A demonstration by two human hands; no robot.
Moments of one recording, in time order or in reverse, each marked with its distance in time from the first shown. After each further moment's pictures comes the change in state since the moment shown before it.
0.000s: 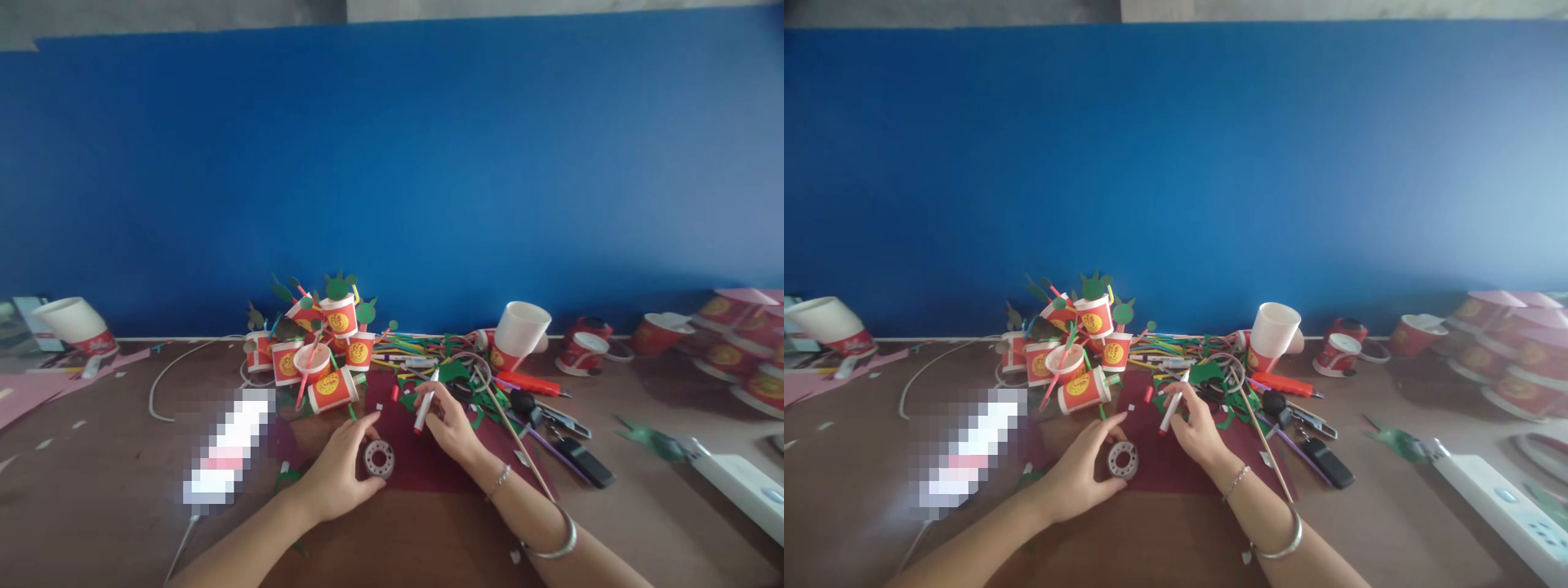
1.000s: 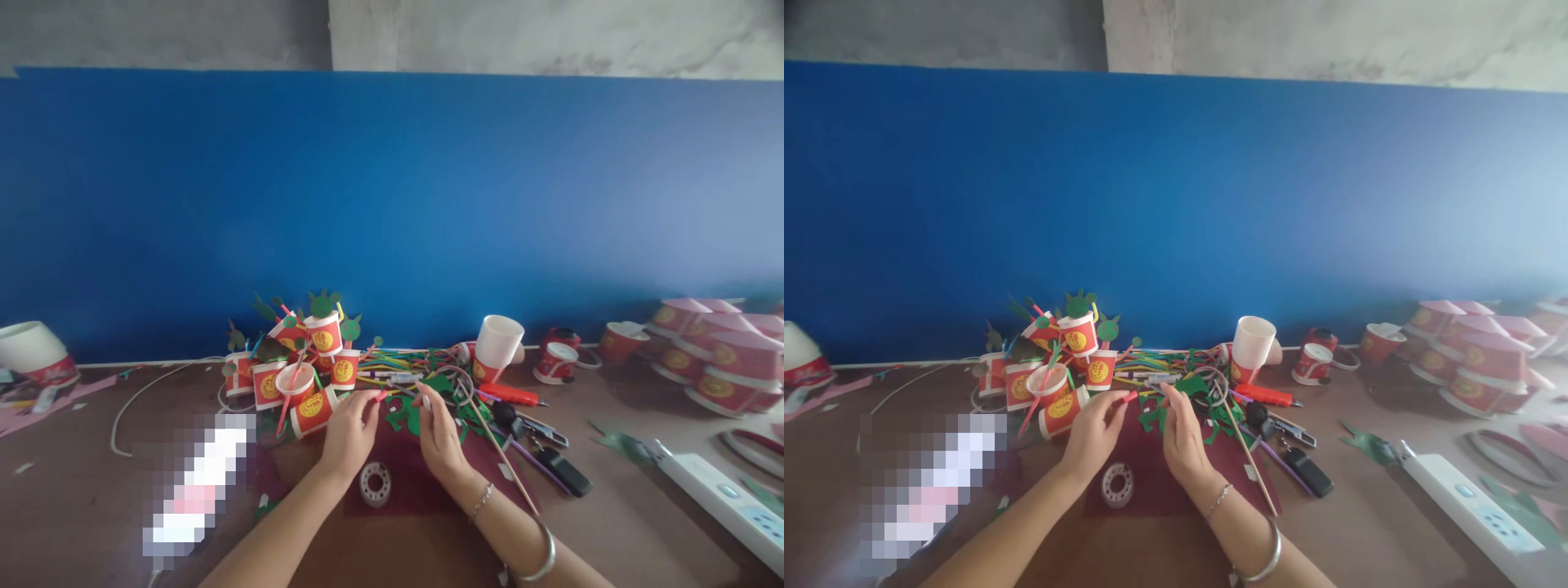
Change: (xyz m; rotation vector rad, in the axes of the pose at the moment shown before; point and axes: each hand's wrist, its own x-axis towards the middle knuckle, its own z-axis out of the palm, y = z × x) left_hand 0.077 0.012 0.013 0.175 0.441 0.067; right_hand 0.000 -0.009 0.002 -0.401 0.299 -0.350
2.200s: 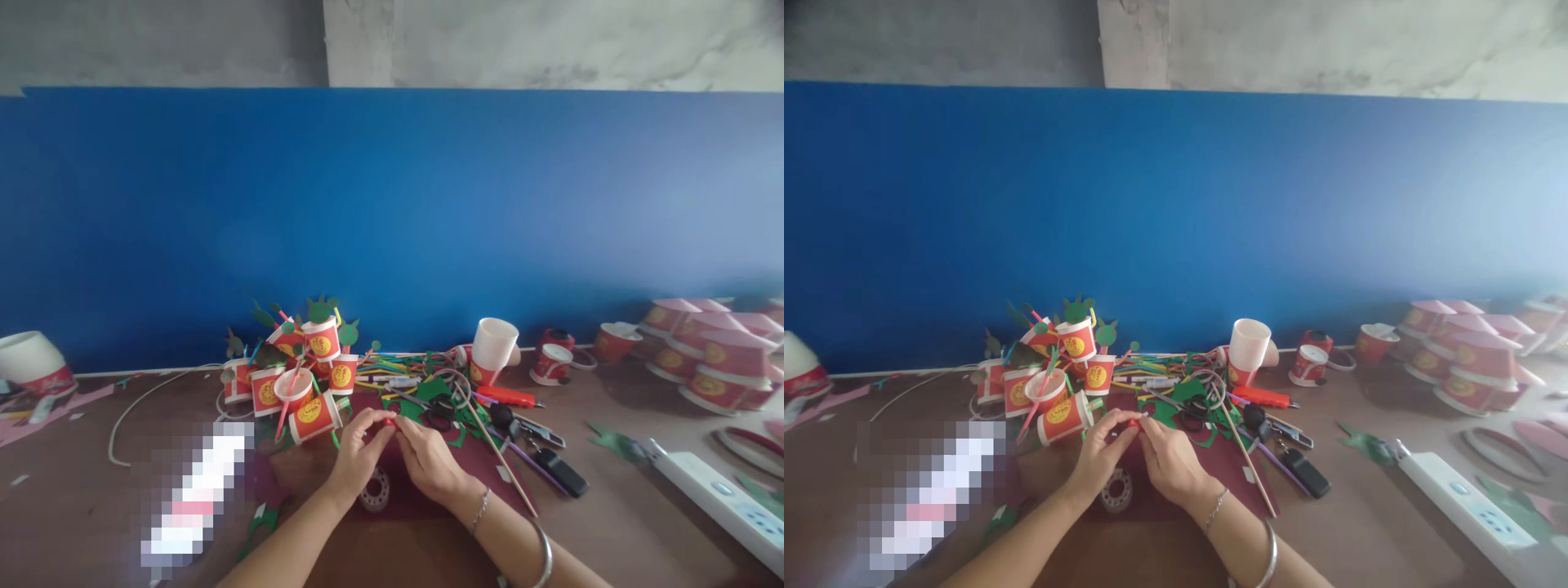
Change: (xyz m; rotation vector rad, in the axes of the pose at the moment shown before) left_hand -0.015 0.009 0.010 -0.572 -0.103 -0.156; right_hand -0.003 -0.020 -0.004 -0.115 -0.430 -0.057
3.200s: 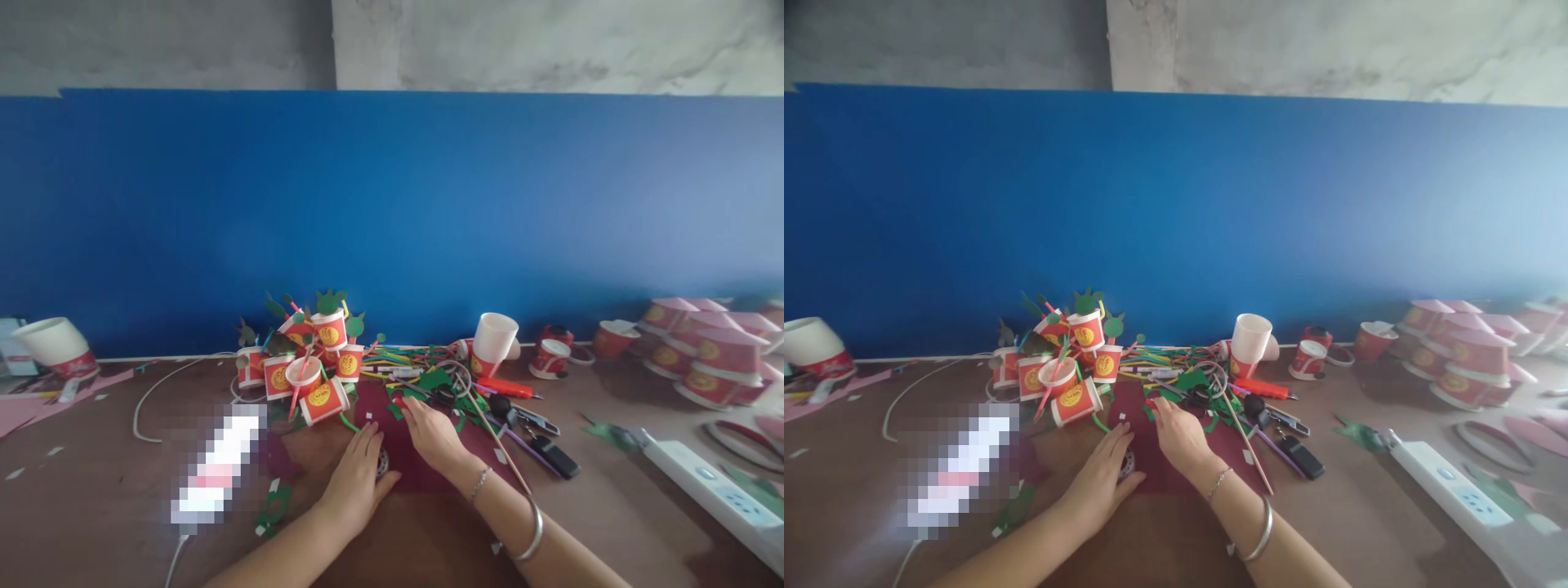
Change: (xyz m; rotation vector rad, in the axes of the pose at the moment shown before) left_hand -0.055 -0.014 -0.009 0.781 -0.247 0.124; right_hand 0.006 0.004 -0.001 -0.323 -0.068 0.223
